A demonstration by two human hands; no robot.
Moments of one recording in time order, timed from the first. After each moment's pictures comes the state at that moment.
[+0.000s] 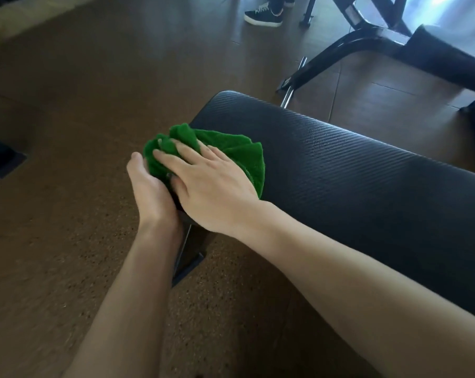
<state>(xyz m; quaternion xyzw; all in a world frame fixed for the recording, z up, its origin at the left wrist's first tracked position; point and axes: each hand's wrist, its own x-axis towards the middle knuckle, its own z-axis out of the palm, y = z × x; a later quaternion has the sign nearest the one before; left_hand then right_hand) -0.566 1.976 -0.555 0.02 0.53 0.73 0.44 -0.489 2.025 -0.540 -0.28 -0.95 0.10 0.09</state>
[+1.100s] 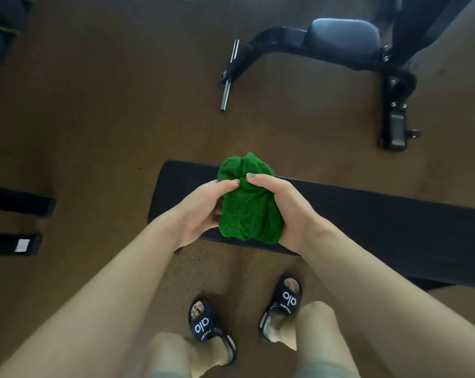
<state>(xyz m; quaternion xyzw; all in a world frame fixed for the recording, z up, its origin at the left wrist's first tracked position) -0.406 2.048 -0.175 0.24 0.58 0.25 0.73 -0.233 2.065 -0.160 -0.49 -0.17 0.82 0.22</state>
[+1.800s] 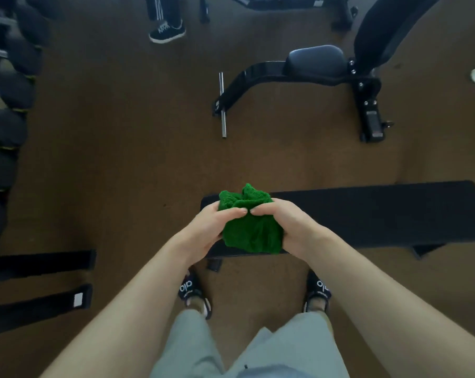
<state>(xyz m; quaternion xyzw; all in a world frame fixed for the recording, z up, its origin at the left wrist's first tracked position) -0.559 2.085 -0.050 0.29 0.59 0.15 0.74 -0.377 2.079 -0.045 -0.60 -0.14 0.75 0.24</state>
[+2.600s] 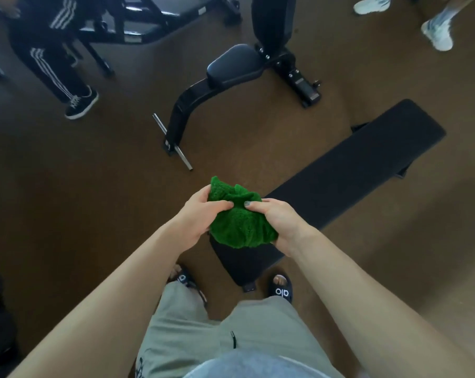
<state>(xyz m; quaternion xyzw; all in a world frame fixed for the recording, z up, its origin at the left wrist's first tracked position) -0.579 2.234 0.001 0.46 0.55 0.00 0.70 -0.440 2.125 -0.034 -0.62 0.04 0.63 0.47</state>
